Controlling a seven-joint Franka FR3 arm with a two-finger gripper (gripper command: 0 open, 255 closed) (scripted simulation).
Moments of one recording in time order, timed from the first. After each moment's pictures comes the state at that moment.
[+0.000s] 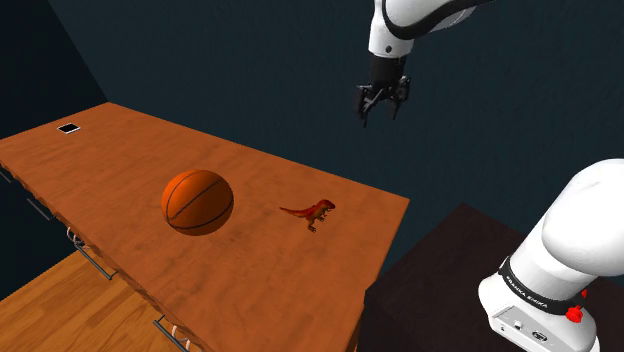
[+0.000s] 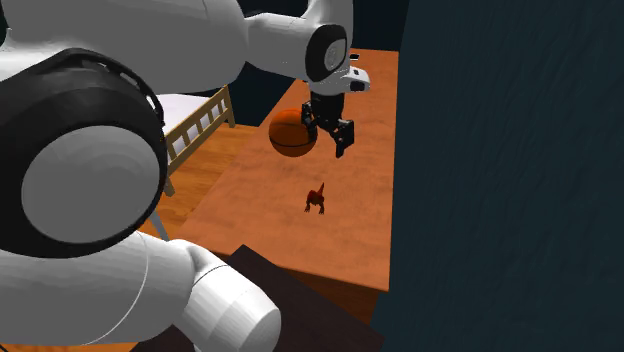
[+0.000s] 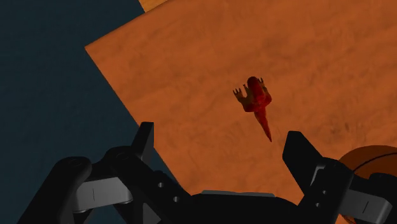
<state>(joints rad) 0.00 -0.45 0.10 -2.32 0.07 1.92 0.25</state>
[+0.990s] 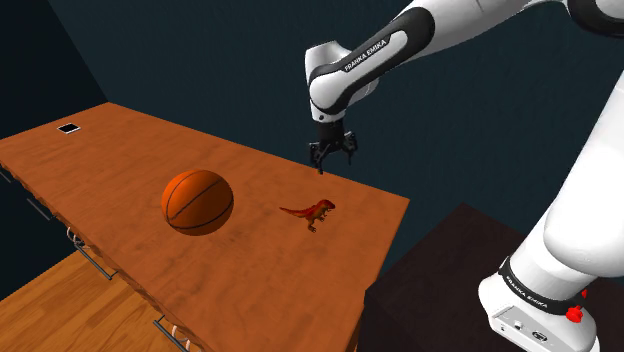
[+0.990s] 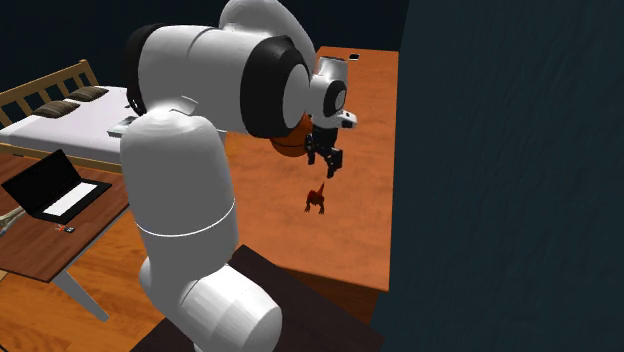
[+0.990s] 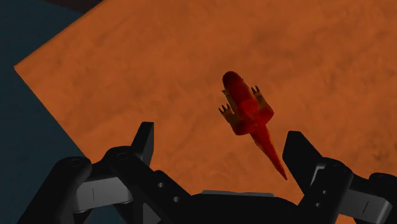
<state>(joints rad) 0.03 0.13 0.20 -2.09 0.01 2.08 0.50</state>
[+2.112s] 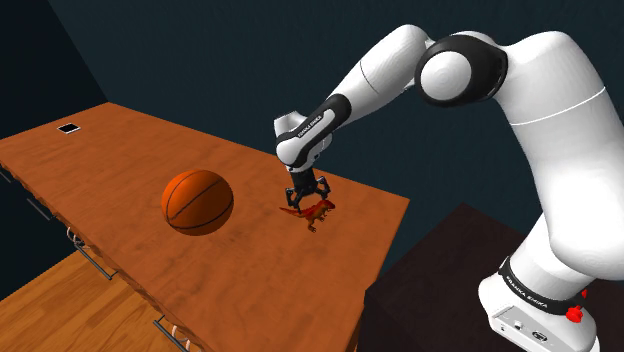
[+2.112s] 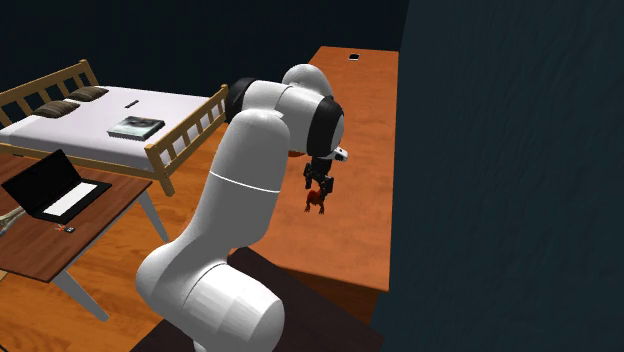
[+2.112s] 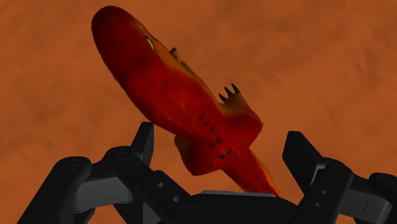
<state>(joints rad) 0.12 0.73 0.18 -1.68 -0.03 2.08 0.67</state>
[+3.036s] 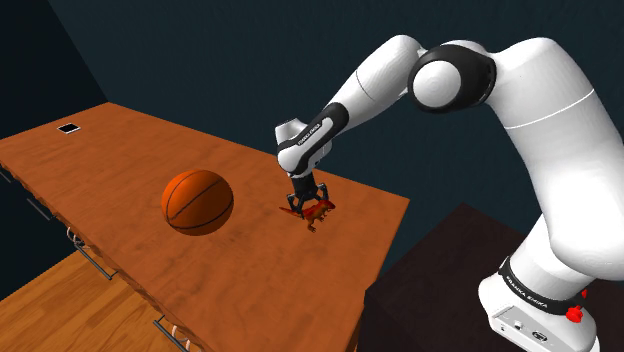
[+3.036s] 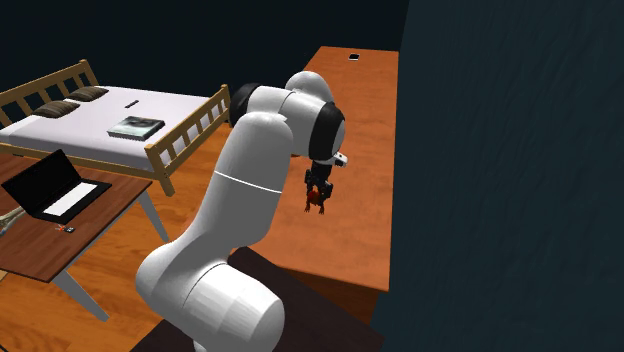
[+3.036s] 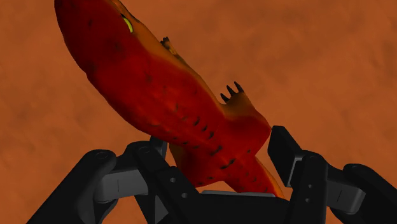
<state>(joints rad) 0.12 0.78 0.17 -1.66 -0.04 2.12 0.67</state>
